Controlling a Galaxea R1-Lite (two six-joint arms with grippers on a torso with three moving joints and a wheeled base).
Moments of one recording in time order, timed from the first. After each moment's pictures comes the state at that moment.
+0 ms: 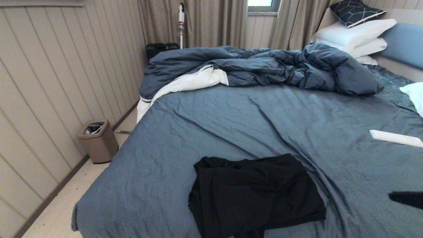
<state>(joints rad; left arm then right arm) -0.24 0.55 -0.13 0.15 0.22 -0.27 0.06 0.97 -0.87 0.62 0.08 0.06</state>
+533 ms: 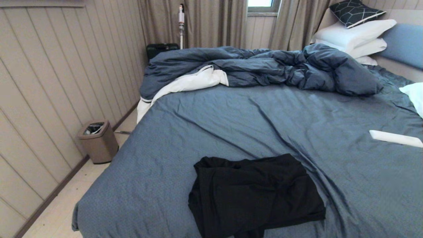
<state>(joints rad) -0.13 0.09 -0.06 0.35 0.06 -0.27 -0.04 0.21 -0.10 0.37 0.05 -0.08</state>
